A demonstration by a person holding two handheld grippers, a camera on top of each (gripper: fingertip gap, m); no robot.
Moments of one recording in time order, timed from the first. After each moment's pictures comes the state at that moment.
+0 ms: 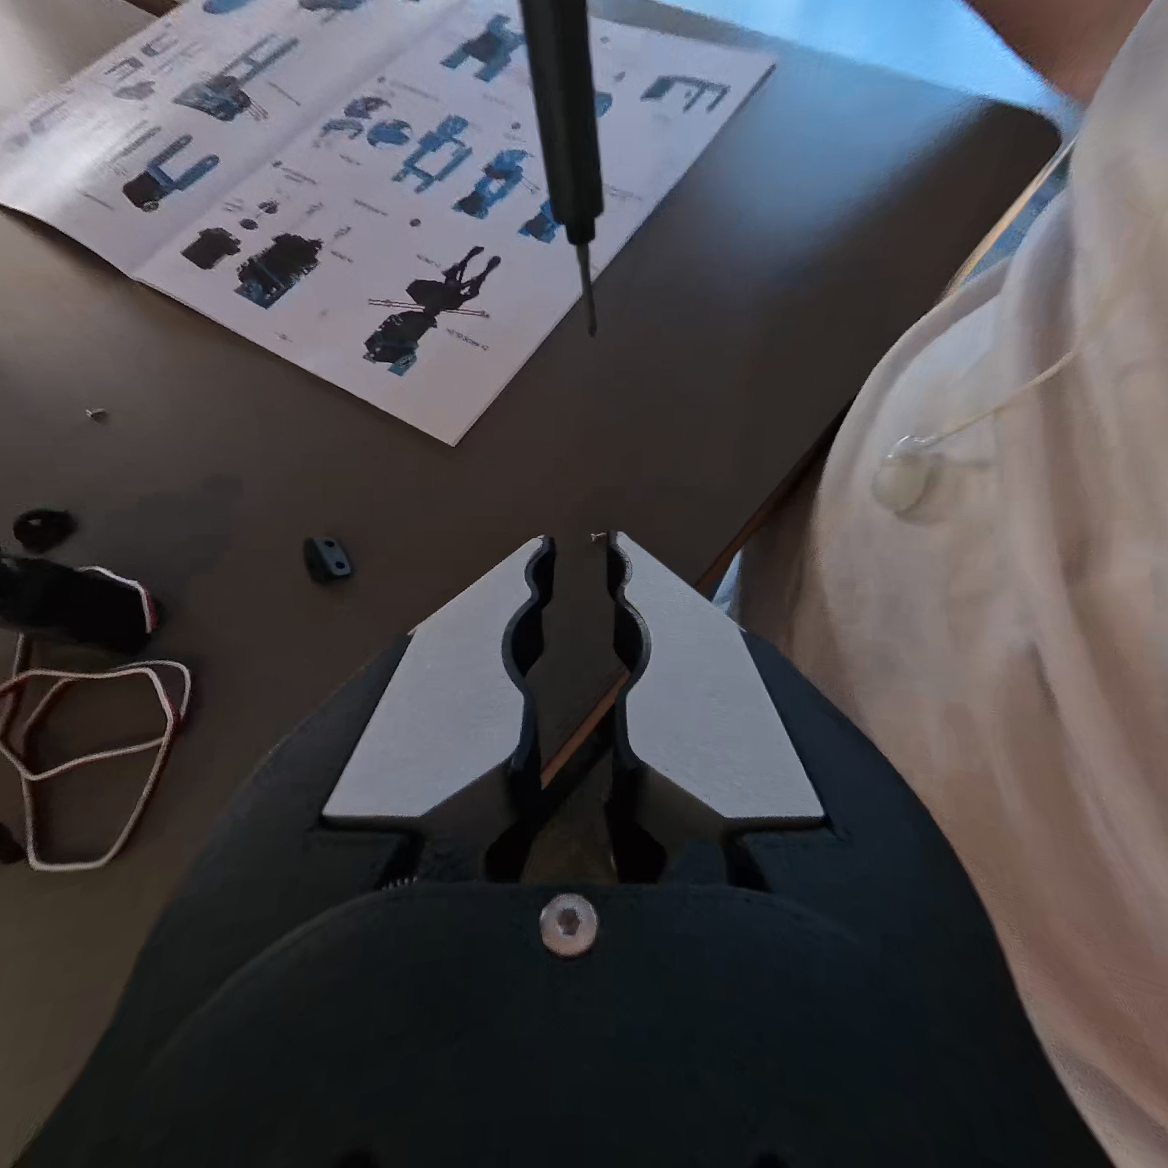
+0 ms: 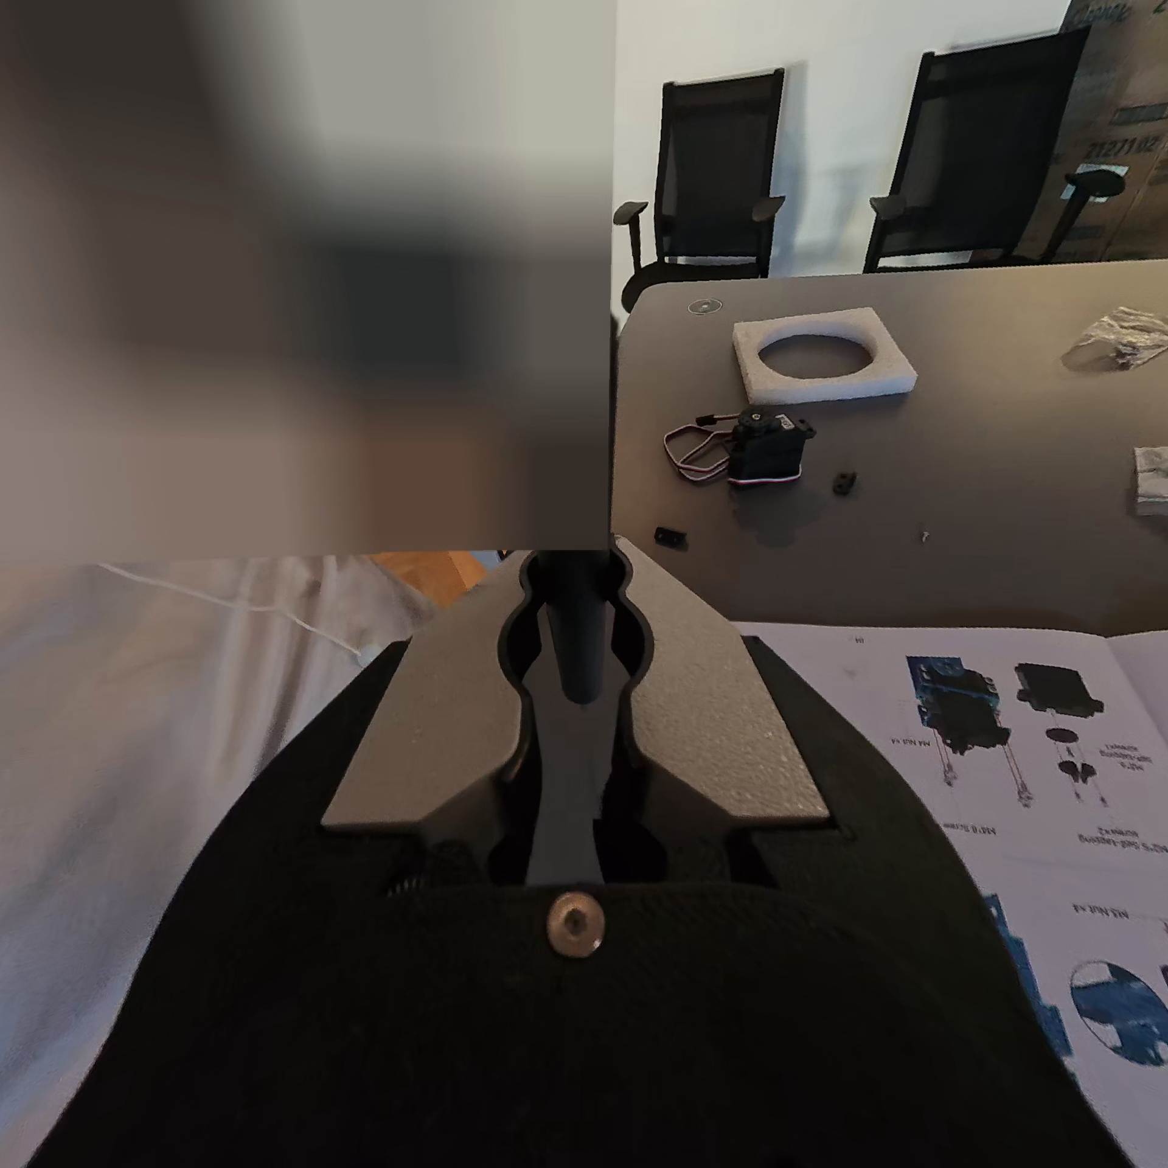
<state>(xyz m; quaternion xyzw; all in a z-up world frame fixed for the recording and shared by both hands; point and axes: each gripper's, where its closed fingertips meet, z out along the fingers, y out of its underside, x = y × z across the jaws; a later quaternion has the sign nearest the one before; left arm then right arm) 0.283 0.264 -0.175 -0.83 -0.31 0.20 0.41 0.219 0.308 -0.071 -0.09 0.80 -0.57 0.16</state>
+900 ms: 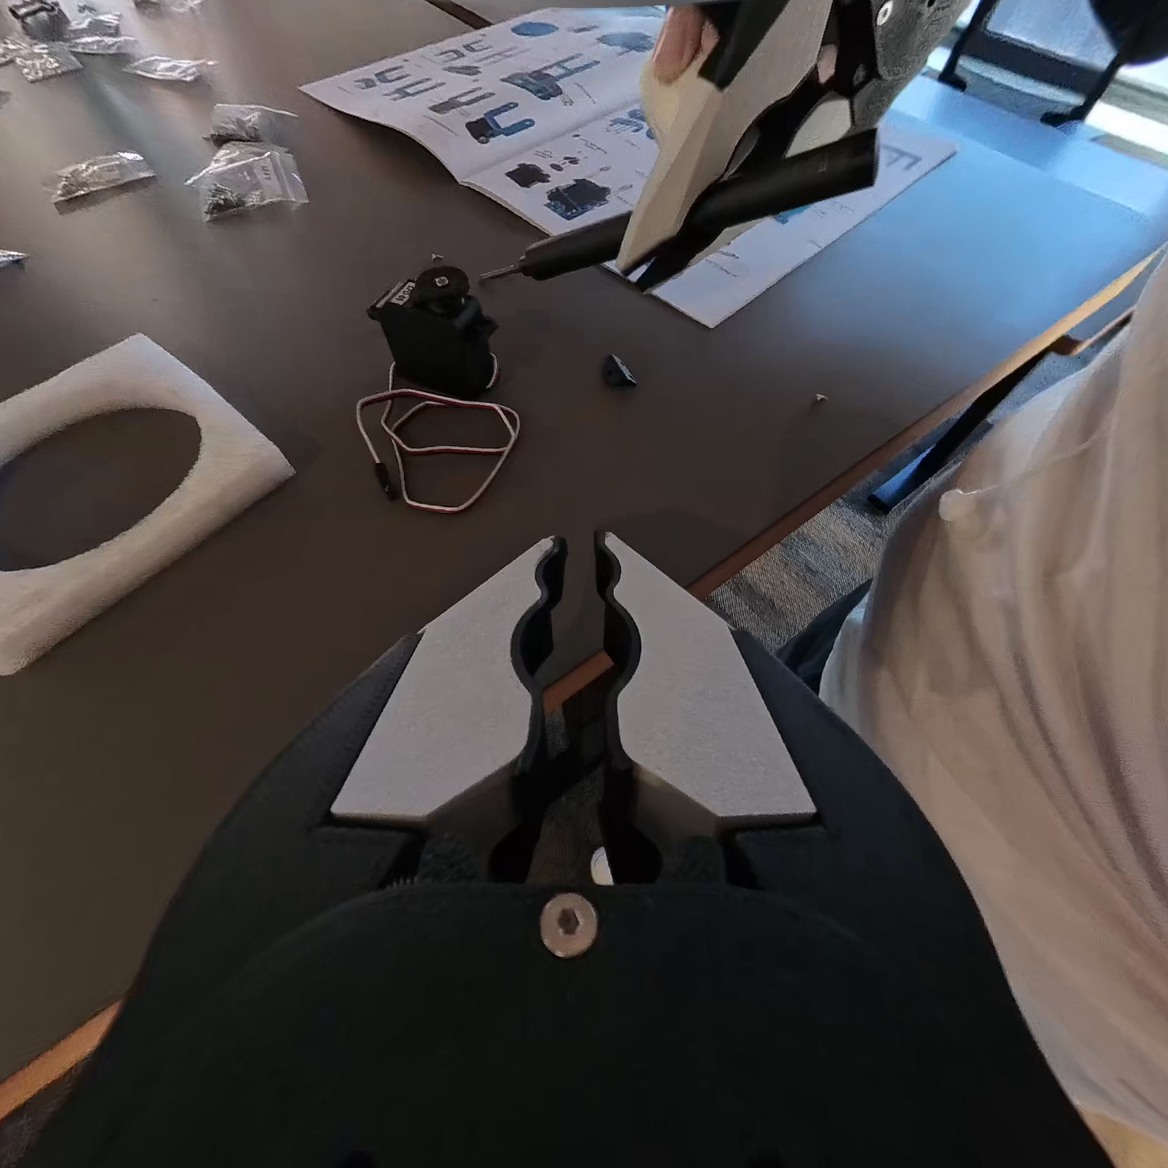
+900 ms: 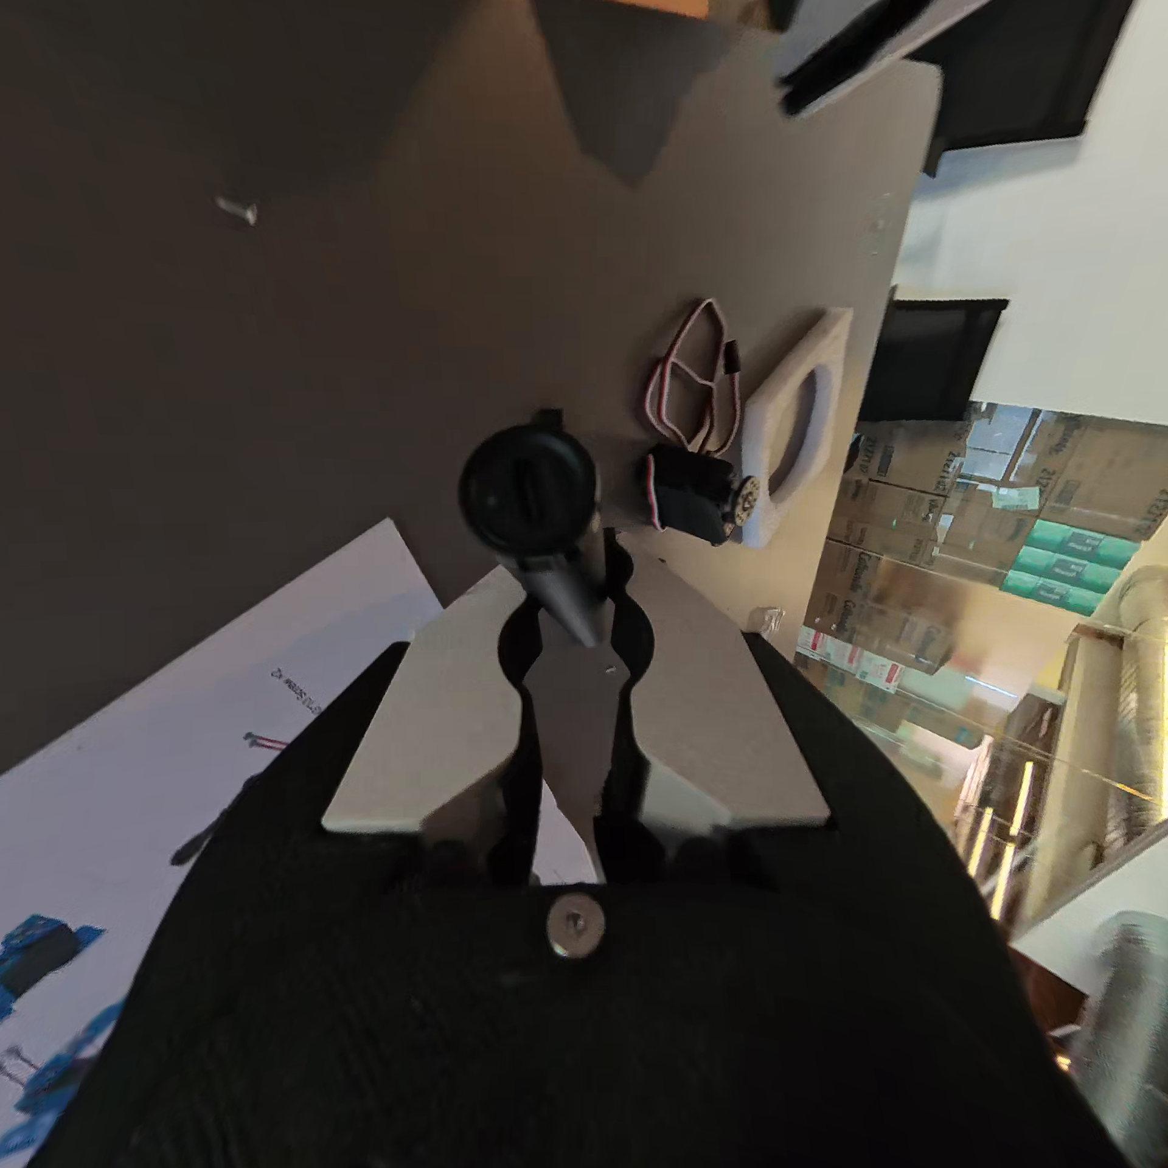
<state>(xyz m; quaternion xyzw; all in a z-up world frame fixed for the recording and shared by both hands) 0.298 0.123 -0.154 -0.76 -0.40 0.23 0.45 0.199 0.213 -0.161 -0.61 0.68 -0.28 -0.30</state>
